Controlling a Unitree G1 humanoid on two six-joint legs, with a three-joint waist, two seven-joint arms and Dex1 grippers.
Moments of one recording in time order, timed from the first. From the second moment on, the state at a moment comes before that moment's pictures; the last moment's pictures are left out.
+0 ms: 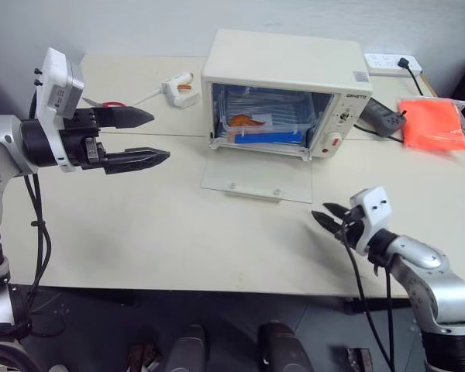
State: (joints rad) left arm -0.74 0.96 0.24 -0.14 -0.66 0.86 -1.06; right arm -0.09 -0.53 -0.15 -0.35 0.36 0.59 0.58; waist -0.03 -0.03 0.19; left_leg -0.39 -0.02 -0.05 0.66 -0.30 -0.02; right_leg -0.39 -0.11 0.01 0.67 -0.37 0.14
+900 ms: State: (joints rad) left arm -0.74 0.99 0.23 -0.13 -0.67 0.86 -1.06; right arm -0.44 -0.45 -0.03 -0.06 0.24 0.41 0.53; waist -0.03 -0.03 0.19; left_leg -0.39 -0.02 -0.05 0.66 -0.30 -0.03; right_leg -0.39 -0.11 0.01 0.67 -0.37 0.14
